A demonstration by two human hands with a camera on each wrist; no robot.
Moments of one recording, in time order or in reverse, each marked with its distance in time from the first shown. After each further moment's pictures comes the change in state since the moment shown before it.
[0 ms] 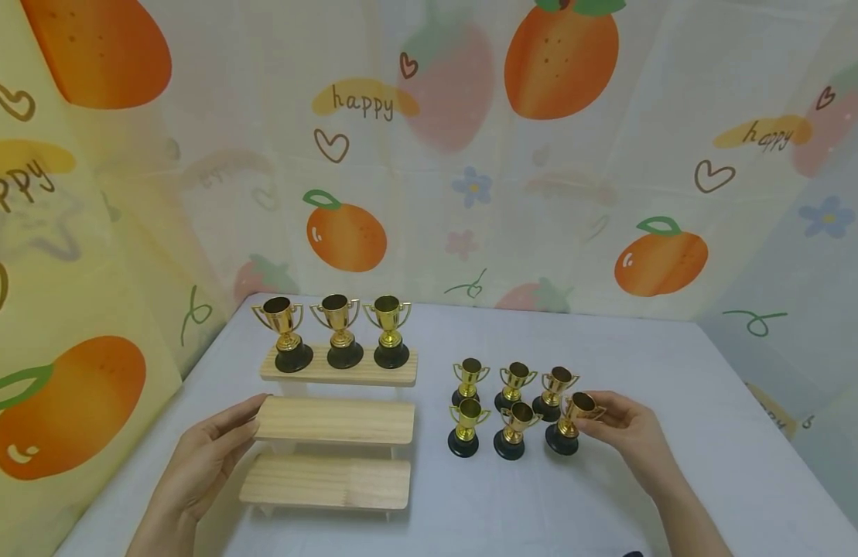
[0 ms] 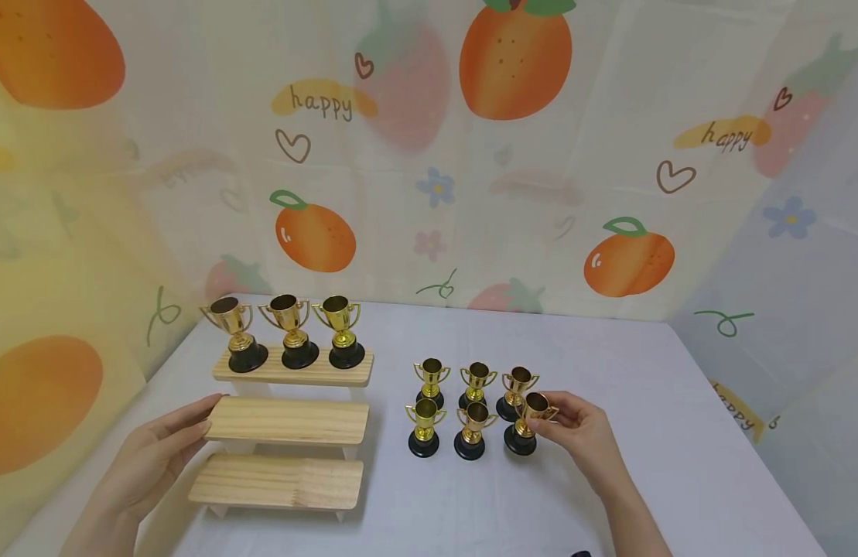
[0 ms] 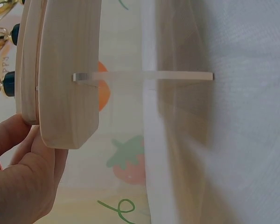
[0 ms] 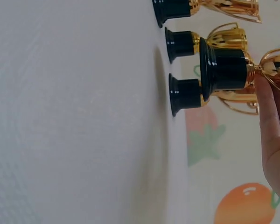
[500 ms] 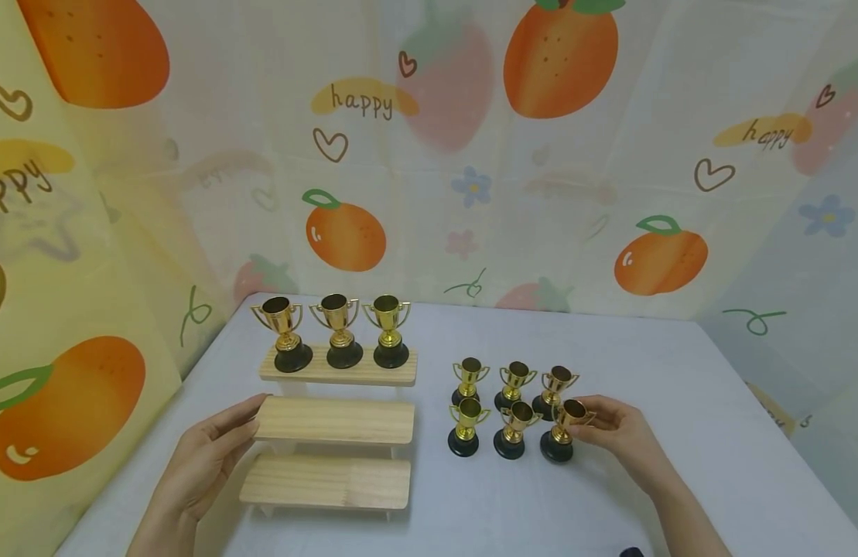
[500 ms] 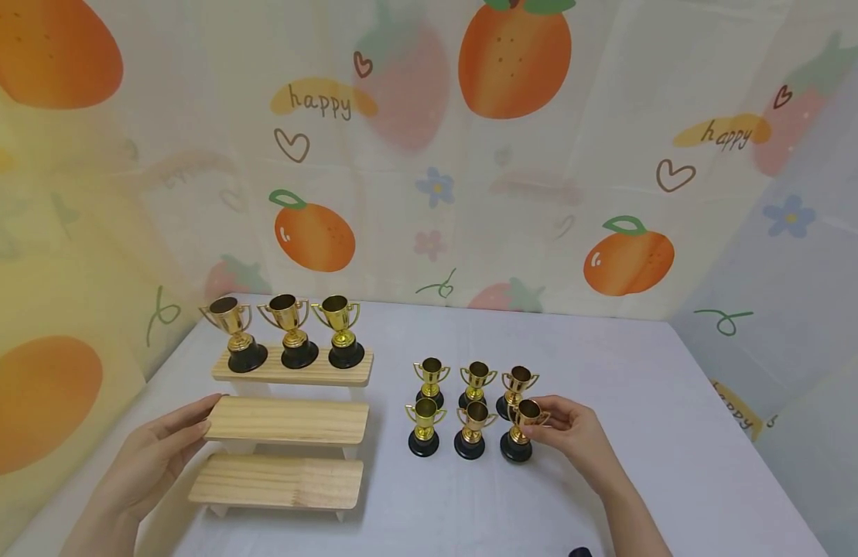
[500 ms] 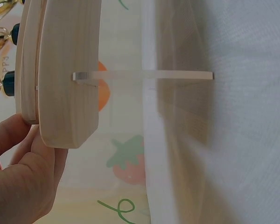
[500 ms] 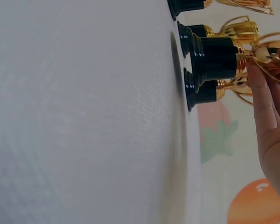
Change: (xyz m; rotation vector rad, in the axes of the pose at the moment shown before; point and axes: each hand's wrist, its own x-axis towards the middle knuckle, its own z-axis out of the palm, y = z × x) left_hand 0.001 -0.001 0.000 0.005 0.003 -0.012; right_hand 0.008 0.010 0.001 -0.081 -0.077 0.103
